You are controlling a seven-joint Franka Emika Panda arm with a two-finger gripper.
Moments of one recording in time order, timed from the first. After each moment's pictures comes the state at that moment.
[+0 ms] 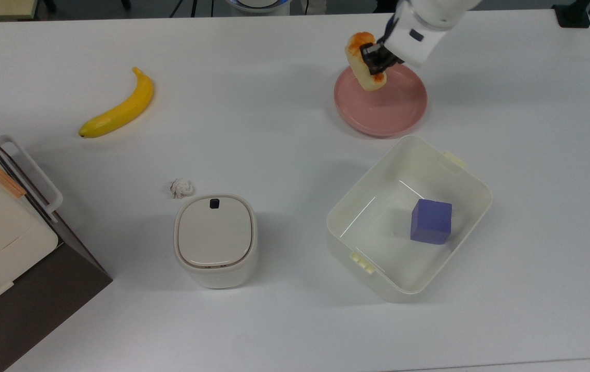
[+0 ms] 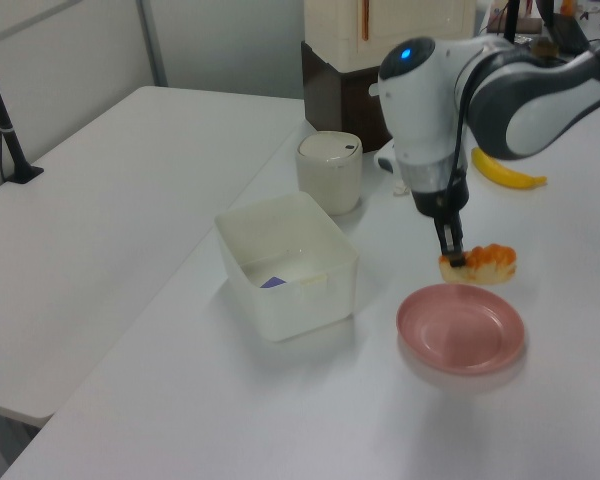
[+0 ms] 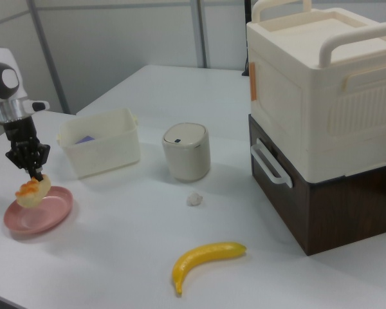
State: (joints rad) arm 0.38 0.26 0.18 -1.72 -0.15 1.68 0.28
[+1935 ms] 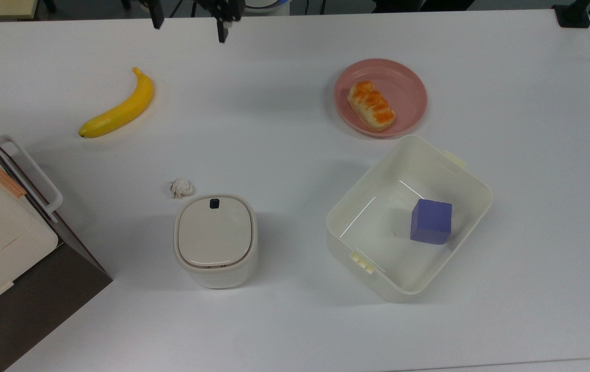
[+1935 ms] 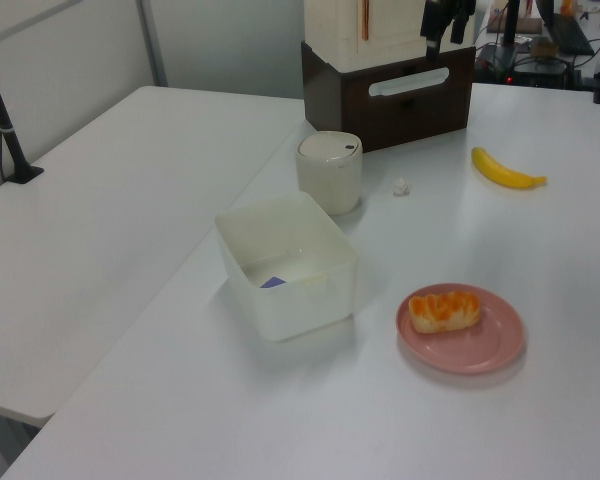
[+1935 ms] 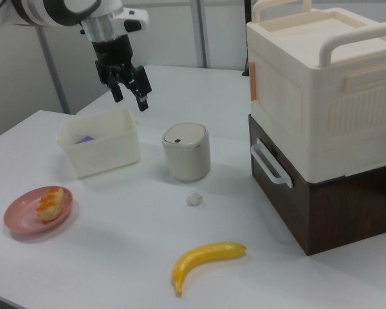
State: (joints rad) arm 0.22 0.07 -0.30 -1.47 -0.01 1.63 0.15
